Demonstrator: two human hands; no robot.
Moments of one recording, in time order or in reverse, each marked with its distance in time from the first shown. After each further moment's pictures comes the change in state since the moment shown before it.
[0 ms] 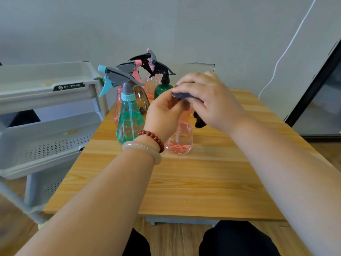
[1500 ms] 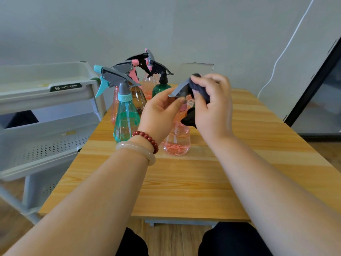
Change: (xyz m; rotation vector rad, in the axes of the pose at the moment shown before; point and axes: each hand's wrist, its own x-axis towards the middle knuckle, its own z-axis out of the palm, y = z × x) left_hand 0.000 0.000 -0.005 -0.043 -0.046 -0.002; right_hand -0.015 -0.013 0.034 0.186 0.586 0.415
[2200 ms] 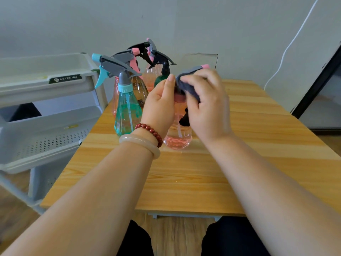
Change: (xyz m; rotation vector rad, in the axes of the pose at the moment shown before) left_hand 0.005 -0.008 0.004 0.006 0.110 -0.070; right_hand -0.010 -0.011 0.007 -0.080 -0.052 -0.188
